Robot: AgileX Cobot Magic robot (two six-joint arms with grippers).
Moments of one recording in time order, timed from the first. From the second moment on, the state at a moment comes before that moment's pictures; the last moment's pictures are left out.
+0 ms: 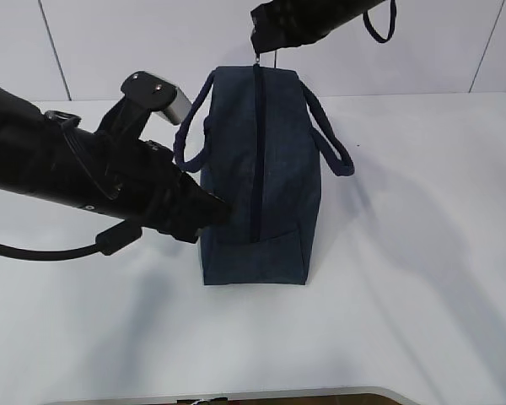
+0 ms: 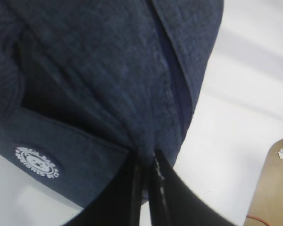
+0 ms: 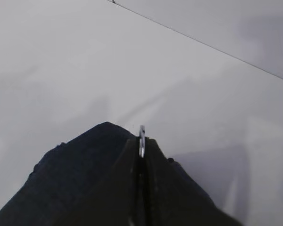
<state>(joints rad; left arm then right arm) -0.58 1.65 -0.92 -1.29 0.43 1.39 0.26 2.11 -2.01 0.63 0.79 -0.67</state>
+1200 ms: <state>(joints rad) -0.58 1.65 -0.92 -1.27 0.35 1.39 0.20 2.27 -2.20 0.44 0.98 -0.61</state>
